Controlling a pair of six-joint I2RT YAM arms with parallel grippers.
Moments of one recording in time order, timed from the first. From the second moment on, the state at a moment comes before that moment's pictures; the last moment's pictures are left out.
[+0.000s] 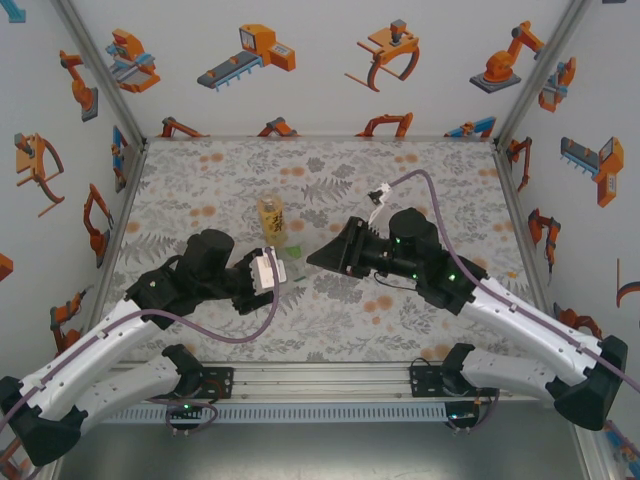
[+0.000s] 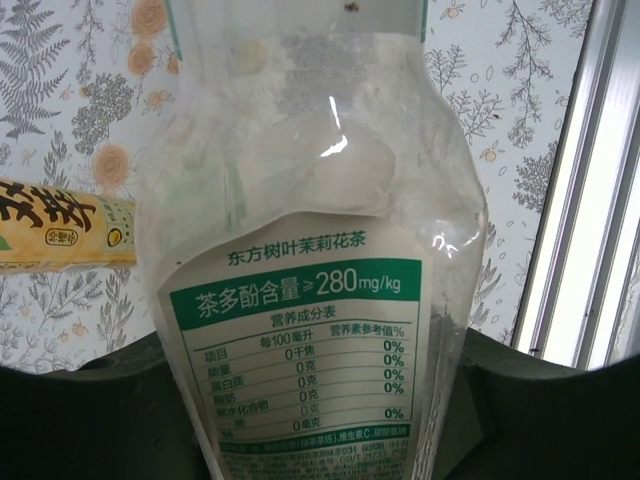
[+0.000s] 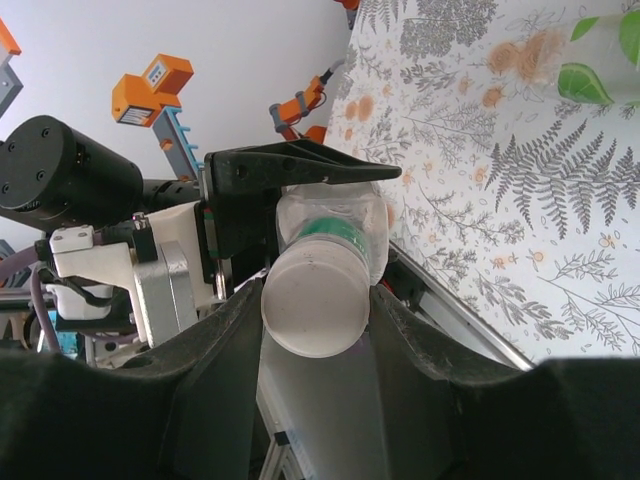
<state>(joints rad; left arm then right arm) -0.81 0.83 0.84 -0.68 0.31 0.57 0.89 1.01 0.94 -0.22 -0.26 1.04</state>
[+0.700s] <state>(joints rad) -0.82 0.83 0.84 -0.62 0.49 0.59 0.89 0.88 1.05 -0.32 -0.29 0.23</state>
